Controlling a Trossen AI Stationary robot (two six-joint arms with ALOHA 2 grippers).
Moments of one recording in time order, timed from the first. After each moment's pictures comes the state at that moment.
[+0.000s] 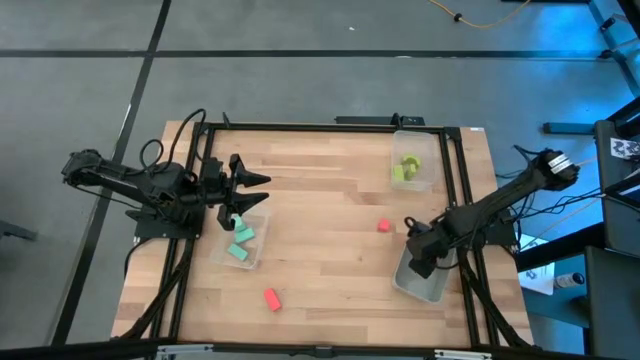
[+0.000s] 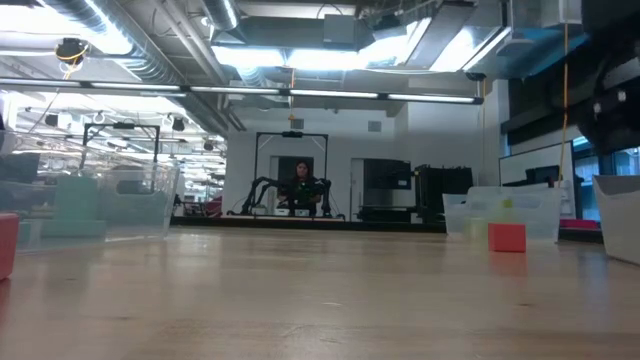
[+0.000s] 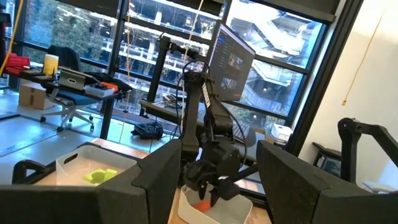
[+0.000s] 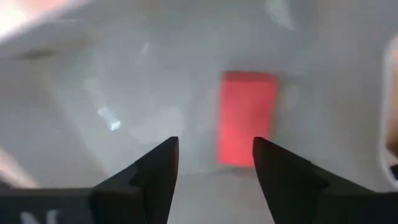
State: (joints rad) left arm -0.24 0.74 0.65 0.35 -0.34 -0.23; right arm 0.49 1.20 0.60 -0.87 -0.21 1.26
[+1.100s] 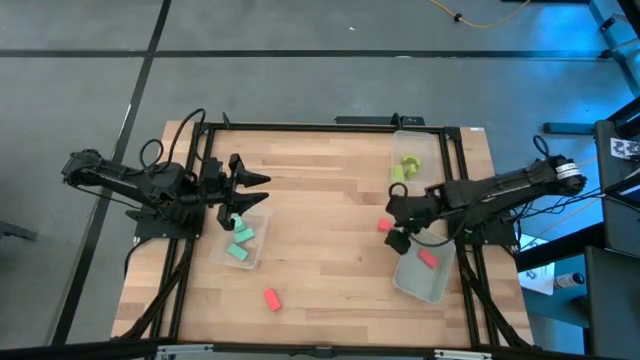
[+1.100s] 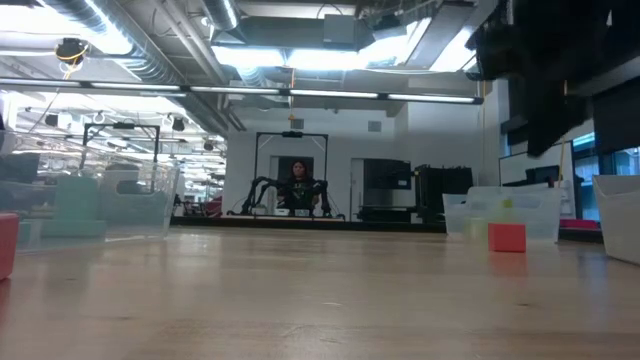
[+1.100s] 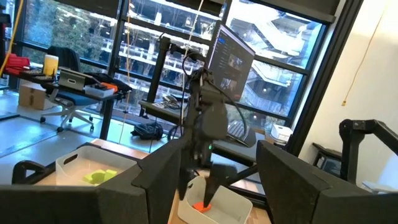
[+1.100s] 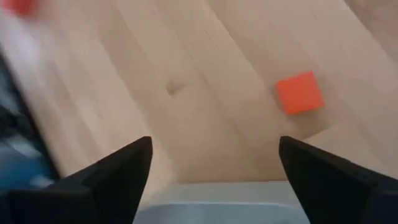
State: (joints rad) left arm -0.24 0.74 0.65 0.35 -0.34 -0.23; right arm 0.19 1.16 0.81 -0.73 -0.06 0.88
